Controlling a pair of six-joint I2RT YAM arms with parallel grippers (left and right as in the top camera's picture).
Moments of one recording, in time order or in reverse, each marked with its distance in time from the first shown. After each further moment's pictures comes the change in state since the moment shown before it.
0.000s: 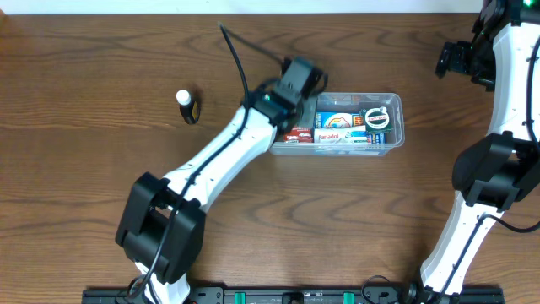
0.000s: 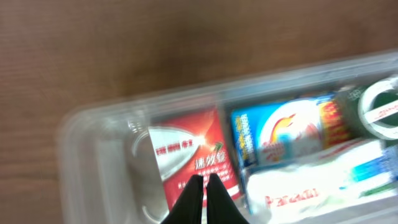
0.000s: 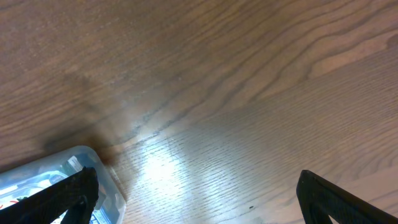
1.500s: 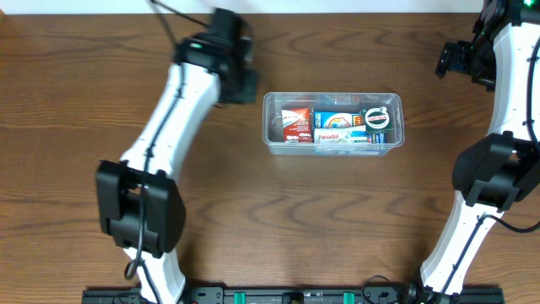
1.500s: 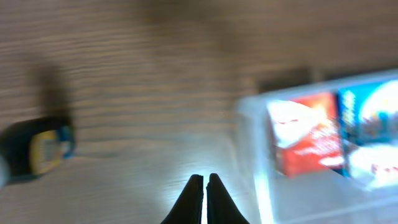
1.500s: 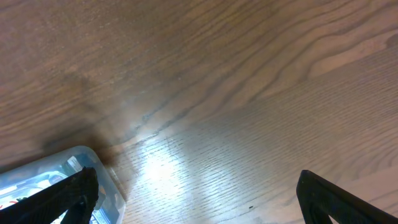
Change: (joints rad) left arm 0.281 0.069 0.203 -0.358 0.165 0.235; right arm -0.001 0.000 0.000 0.000 0.000 0.000
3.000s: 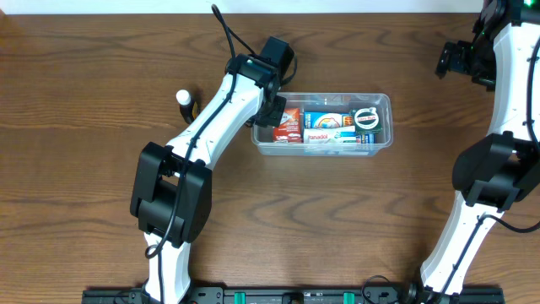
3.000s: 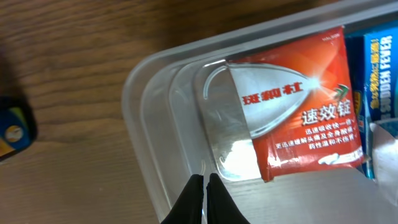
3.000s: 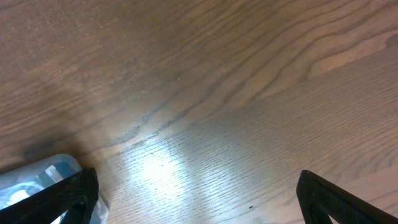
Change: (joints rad) left arm -0.132 0.120 -0.015 -0.050 -0.166 -0.031; right arm 0.000 0.000 0.000 0.000 0.000 0.000
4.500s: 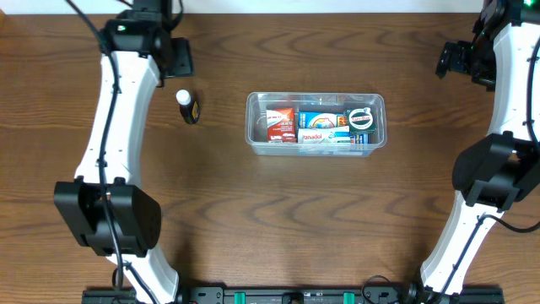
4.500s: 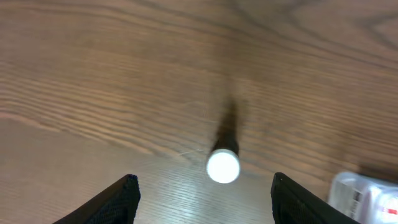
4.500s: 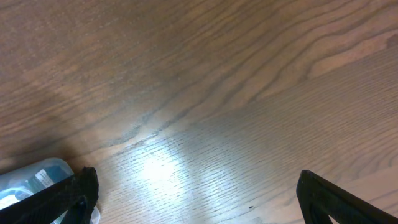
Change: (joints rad) left arm 0.412 -0.162 0.164 -0.043 -0.080 -0.014; right arm 0.000 0.000 0.000 0.000 0.000 0.000
